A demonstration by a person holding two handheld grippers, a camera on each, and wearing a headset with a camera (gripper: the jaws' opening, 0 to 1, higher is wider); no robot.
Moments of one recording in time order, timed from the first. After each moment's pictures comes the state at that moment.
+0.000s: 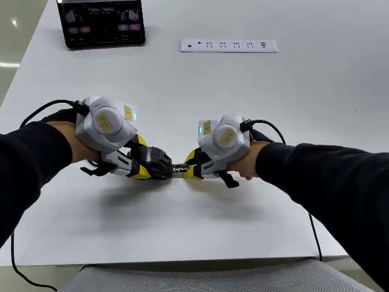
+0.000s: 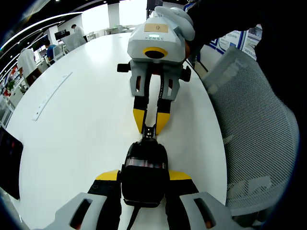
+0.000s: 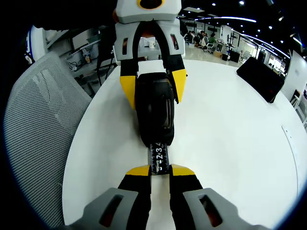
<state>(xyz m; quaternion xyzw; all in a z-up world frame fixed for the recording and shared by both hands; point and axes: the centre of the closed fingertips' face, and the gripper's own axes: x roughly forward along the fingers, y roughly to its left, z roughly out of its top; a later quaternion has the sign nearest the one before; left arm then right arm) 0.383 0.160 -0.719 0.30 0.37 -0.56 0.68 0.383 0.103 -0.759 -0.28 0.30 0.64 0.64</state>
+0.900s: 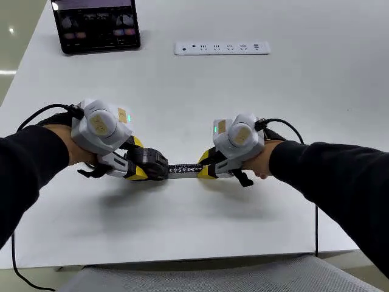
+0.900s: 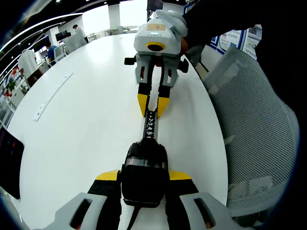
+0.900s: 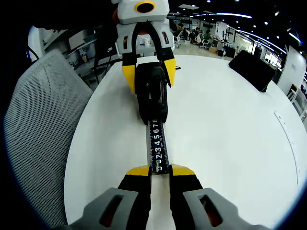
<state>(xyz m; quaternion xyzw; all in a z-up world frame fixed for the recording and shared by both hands) 0.383 0.161 -0.718 0.30 0.36 -0.56 0.69 0.386 0.063 -0.760 -0.28 0.32 0.63 0.65</state>
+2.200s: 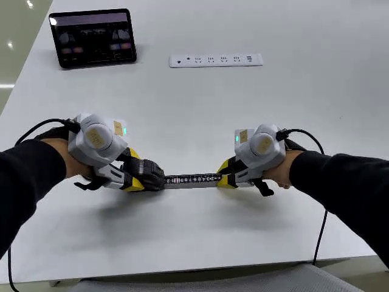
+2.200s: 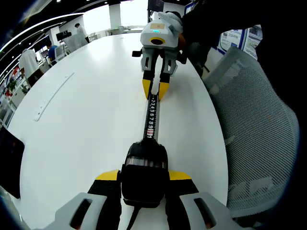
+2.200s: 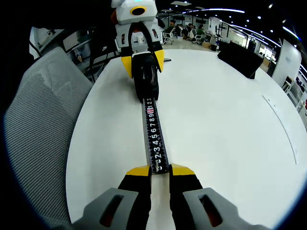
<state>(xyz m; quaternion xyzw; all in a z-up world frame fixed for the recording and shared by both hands) 0.383 0.160 -0.718 0.30 0.36 -0.55 0.69 0.388 0.007 -0.756 -0.28 0.34 0.60 0.67</state>
